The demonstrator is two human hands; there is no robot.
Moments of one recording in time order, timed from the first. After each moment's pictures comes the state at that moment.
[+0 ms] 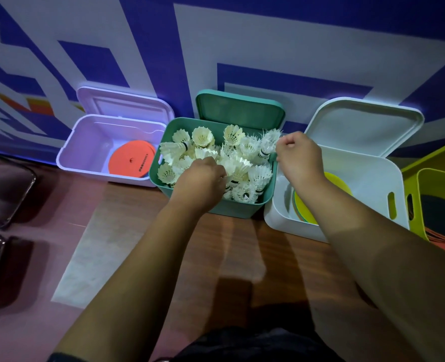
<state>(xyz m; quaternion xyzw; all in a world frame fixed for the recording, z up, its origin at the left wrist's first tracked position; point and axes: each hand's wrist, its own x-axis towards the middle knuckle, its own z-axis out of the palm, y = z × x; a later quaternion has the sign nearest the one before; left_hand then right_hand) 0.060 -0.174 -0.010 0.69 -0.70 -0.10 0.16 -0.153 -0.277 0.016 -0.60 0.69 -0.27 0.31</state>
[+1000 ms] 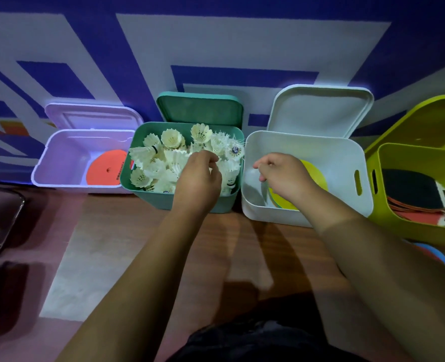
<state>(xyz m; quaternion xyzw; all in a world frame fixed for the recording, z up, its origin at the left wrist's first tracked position) -0.023 -0.170 0.005 0.72 -0.60 -0.17 0.31 -0.228 -0.230 0.012 -0.61 0.63 -0.21 0.42</state>
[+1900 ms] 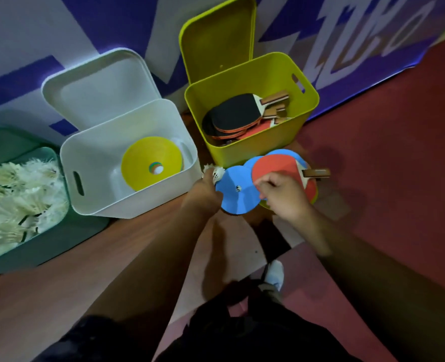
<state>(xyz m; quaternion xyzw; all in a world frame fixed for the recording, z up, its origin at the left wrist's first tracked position) -0.375 -0.134 -0.096 0.58 -0.72 -0.38 -0.02 -0.564 -0.026 -0.064 -0.34 0.77 -0.34 0.42</state>
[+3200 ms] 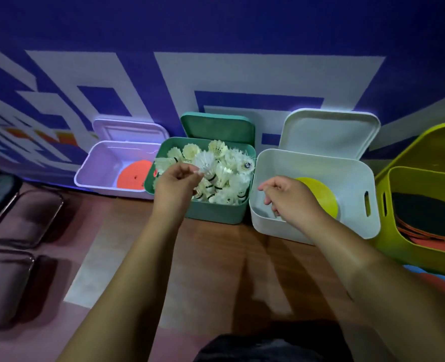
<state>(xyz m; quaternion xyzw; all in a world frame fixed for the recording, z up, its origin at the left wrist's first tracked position) 0.012 -0.134 0.052 0.72 -0.33 -0.34 0.51 -0.241 -0.191 0.035 -0.60 0.57 -0.24 0.51</state>
